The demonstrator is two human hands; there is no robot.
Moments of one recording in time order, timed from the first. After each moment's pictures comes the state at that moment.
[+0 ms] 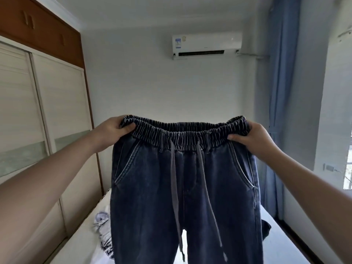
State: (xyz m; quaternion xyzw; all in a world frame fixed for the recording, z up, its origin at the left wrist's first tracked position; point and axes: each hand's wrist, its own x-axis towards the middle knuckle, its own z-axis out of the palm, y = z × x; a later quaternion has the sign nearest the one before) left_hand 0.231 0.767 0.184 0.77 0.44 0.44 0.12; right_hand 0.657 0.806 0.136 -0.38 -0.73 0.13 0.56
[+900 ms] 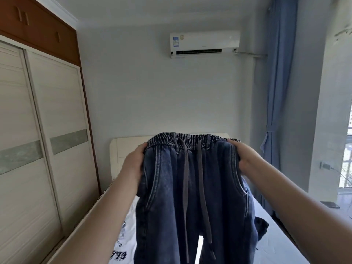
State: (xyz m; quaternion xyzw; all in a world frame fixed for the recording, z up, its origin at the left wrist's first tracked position) left_hand 0.326 0.770 0.098 0.38 0.47 0.66 0.45; right_hand 0.609 0.812 0.107 -0.42 -0.33 0.64 0.56
